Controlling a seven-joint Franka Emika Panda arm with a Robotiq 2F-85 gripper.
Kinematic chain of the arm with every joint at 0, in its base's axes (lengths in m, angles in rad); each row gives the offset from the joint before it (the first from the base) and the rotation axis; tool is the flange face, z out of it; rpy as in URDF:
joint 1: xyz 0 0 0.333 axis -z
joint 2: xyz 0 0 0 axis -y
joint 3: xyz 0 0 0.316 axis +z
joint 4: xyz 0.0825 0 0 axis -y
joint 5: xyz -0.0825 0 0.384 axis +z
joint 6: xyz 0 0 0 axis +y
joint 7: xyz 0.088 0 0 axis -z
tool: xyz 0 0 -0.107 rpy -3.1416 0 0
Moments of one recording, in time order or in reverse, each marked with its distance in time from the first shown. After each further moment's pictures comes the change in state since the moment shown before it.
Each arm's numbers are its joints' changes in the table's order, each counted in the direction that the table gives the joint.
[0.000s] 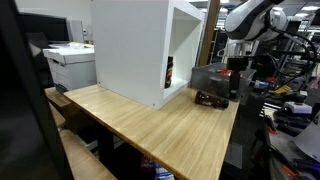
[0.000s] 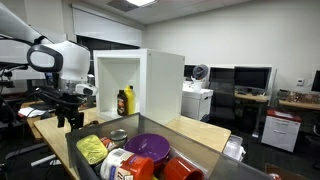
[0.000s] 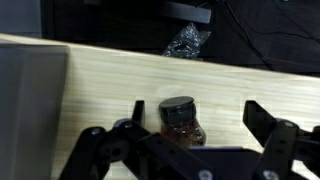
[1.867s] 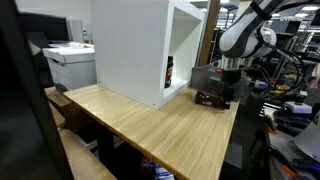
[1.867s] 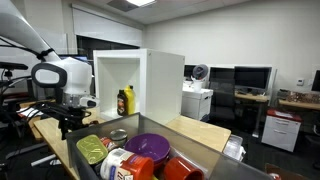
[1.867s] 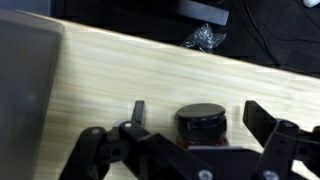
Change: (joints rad) arm 0.199 0.217 0.281 0.003 -0.032 -0.306 -0.005
